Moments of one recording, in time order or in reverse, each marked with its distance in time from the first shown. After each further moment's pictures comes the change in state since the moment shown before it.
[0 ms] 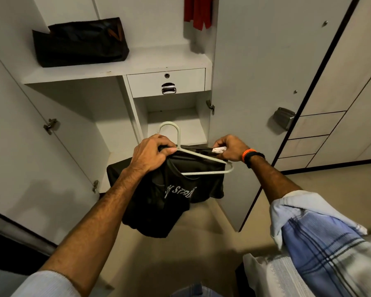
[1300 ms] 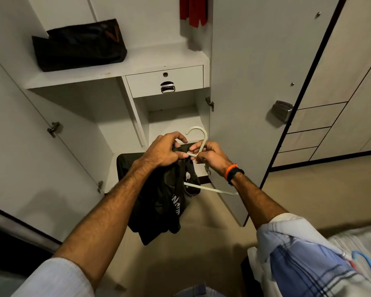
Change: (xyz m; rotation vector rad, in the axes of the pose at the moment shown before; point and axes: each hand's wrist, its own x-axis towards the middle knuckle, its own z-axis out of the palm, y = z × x) left_hand 0.007 0.036 0.005 -0.060 -0.258 -0.065; right_hand -0.039 -0.049 0.060 0.884 0.027 -0.091
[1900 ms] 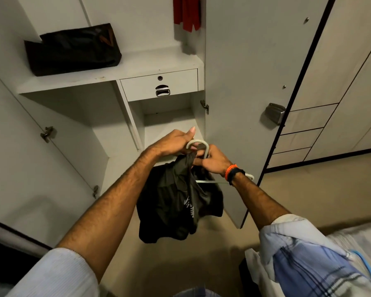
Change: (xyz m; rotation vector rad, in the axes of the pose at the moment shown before) left_hand 0.018 0.043 -0.004 -0.295 -0.215 -0.070; right_hand -0.005 -0.004 -0.016 -0.494 0.018 -0.070
